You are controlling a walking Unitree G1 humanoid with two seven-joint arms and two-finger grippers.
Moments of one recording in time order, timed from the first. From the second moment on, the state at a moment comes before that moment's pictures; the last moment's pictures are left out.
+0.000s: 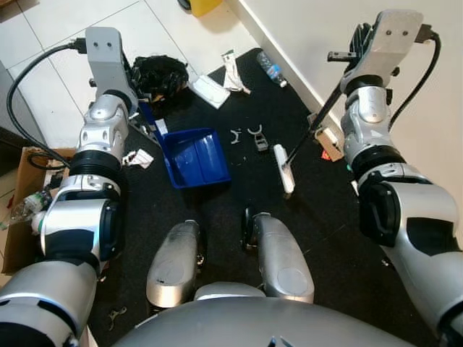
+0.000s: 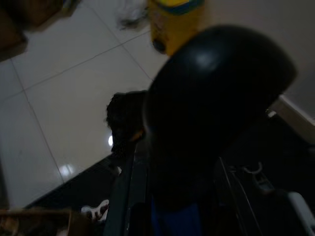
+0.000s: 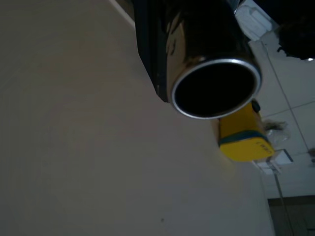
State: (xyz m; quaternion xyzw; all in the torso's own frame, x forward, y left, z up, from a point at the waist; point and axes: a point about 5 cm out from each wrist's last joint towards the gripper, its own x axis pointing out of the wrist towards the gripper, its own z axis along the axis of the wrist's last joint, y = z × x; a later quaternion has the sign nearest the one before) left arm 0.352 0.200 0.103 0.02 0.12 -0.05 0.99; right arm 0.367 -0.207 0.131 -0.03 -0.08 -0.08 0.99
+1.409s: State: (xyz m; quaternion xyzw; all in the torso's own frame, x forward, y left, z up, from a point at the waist) left arm 0.330 0.160 0.128 0.02 0.02 -0.14 0.99; right arm 0.335 -0.214 0.106 -0.03 -0.11 -0.09 0.99
